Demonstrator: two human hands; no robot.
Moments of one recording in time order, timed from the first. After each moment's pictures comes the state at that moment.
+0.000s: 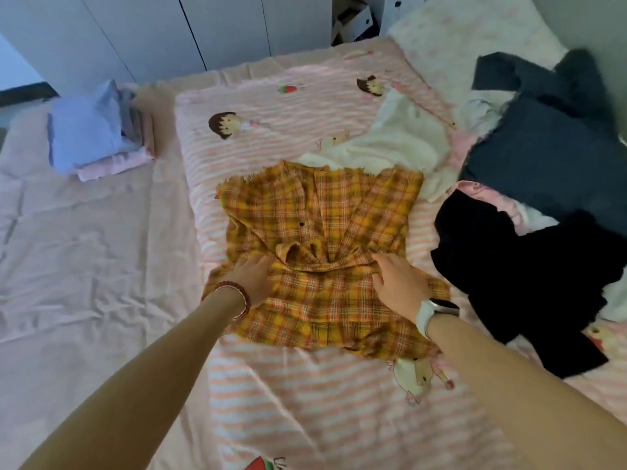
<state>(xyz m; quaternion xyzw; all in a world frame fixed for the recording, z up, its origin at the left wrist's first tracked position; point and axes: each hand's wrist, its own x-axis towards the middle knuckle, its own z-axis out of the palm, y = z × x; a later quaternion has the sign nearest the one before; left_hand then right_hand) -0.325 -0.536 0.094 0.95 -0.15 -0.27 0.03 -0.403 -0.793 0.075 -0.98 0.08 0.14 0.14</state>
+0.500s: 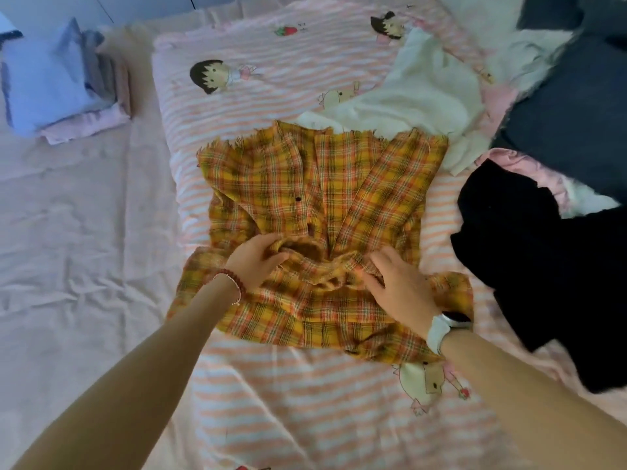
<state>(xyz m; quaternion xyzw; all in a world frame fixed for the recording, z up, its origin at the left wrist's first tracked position) -0.304 -0.555 0.037 0.94 -0.12 -0.25 0.23 -0.402 -0.793 0.033 -0.98 -0.01 0.07 0.20</state>
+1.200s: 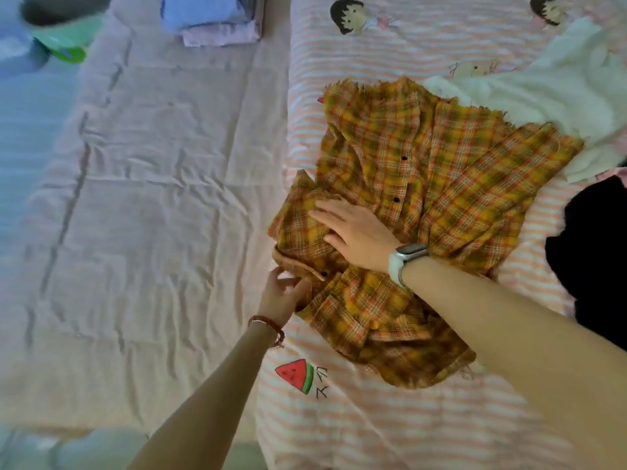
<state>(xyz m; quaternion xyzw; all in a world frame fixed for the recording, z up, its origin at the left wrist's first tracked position) -0.491 -0.455 0.025 0.75 0.32 -0.19 0.54 -0.374 -0.617 0.047 -0.90 -0.37 0.14 0.18</state>
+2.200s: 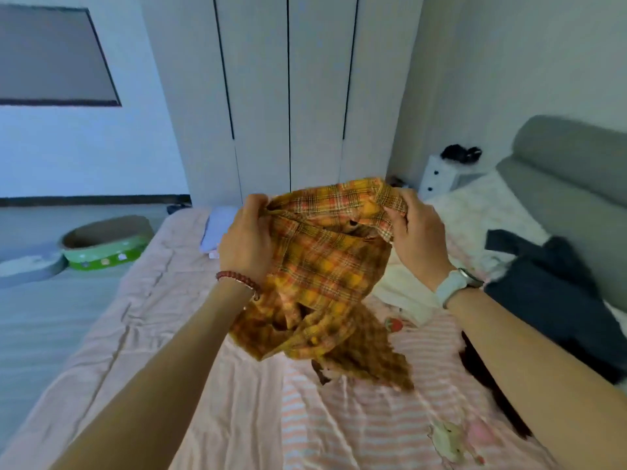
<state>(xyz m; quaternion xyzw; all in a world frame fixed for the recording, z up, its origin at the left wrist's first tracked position) -0.462 -0.384 0.402 0.86 -0.03 0.33 0.39 -0.464 -0.616 0.419 -0.86 -0.13 -0.42 0.26</state>
